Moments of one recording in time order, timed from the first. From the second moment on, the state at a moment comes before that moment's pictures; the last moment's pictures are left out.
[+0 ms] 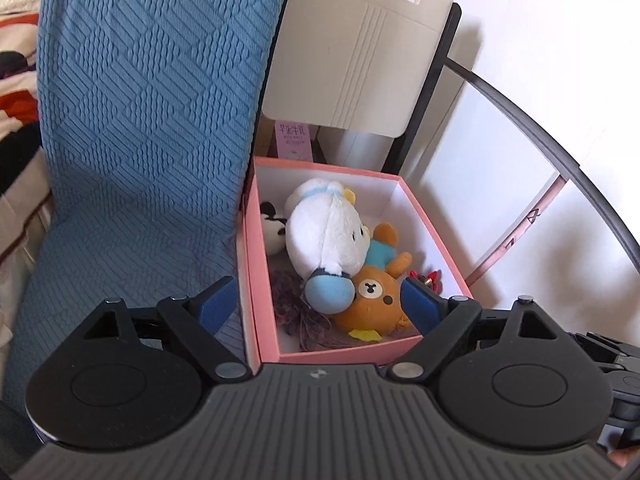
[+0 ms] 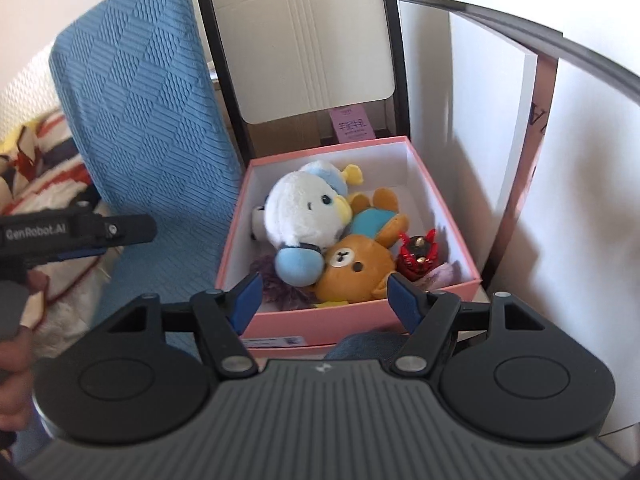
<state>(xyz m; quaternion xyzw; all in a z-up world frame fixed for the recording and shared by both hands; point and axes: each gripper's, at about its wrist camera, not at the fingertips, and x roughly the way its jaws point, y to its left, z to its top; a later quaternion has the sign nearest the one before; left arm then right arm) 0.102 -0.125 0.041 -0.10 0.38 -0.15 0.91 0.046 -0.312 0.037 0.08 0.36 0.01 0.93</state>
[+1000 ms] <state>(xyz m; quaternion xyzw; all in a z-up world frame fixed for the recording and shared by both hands) 0.101 -0.120 0.051 -0.10 0.37 -0.16 0.91 0.056 -0.307 0.031 0.10 0.39 0.01 0.92</state>
